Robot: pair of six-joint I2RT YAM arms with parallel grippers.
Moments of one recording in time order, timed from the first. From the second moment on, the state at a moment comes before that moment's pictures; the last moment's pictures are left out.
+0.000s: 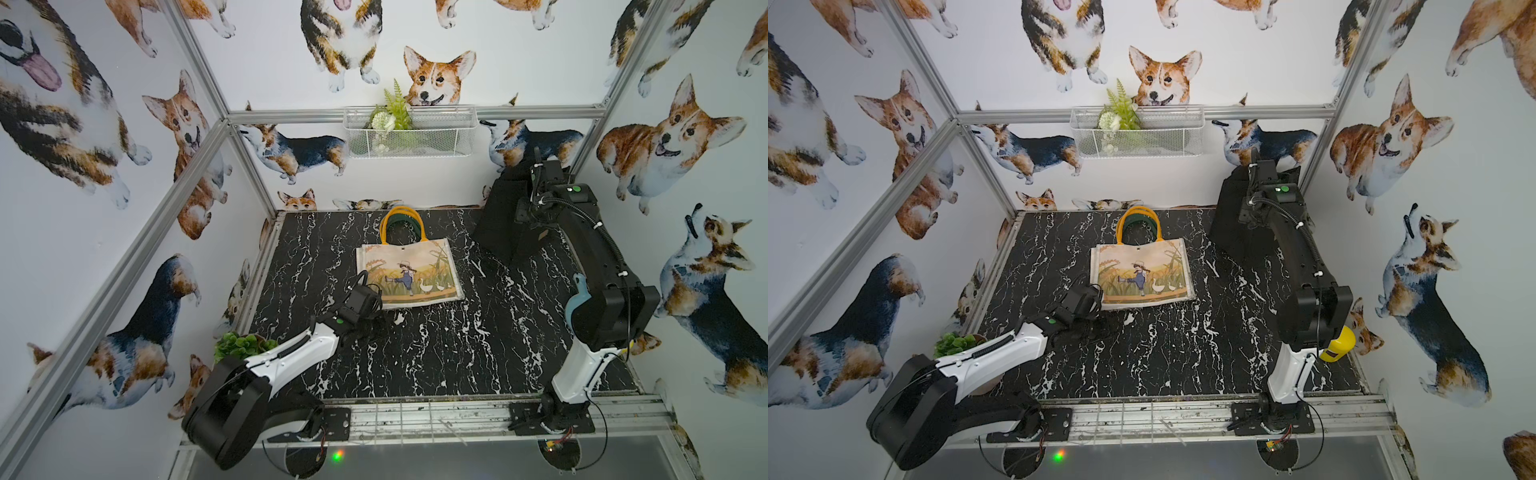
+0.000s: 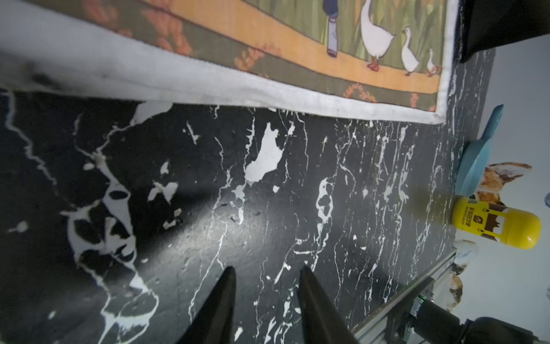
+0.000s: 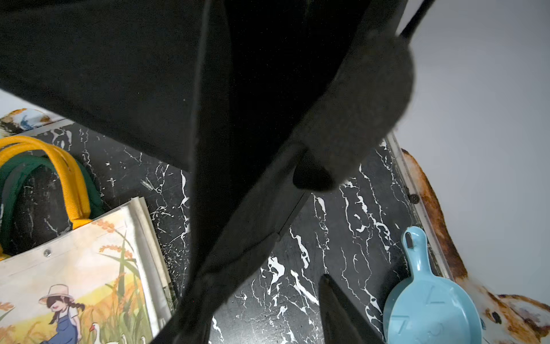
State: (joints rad) left arm -0.61 1.27 0.58 -0.27 0.27 -0.86; right arm 0.12 1.83 1.98 -1.11 0.21 0.32
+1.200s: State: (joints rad) left arm -0.49 1.74 0.88 -0.12 0.28 -0.67; right arm 0.10 1.92 2.07 -1.06 0.20 0.35
